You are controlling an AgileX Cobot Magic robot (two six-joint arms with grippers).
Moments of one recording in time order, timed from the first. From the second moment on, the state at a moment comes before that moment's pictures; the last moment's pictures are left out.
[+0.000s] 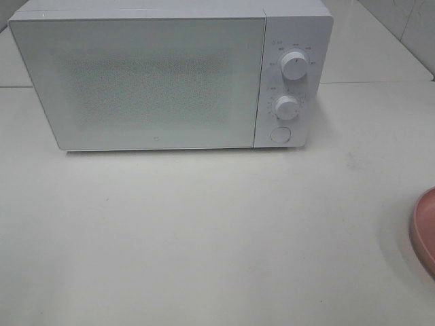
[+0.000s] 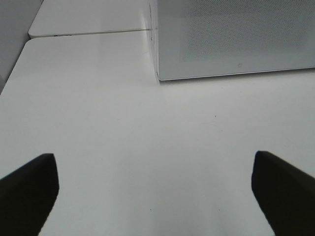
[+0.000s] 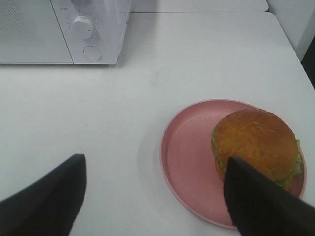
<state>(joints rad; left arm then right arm) 0.04 0.00 -0.50 -0.16 1.04 0.17 0.09 0.00 -0.51 -0.05 1.04 0.12</state>
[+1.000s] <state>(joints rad) 0.04 0.00 -0.50 -0.16 1.04 0.17 0.09 0.00 -0.51 -0.05 1.04 0.12</state>
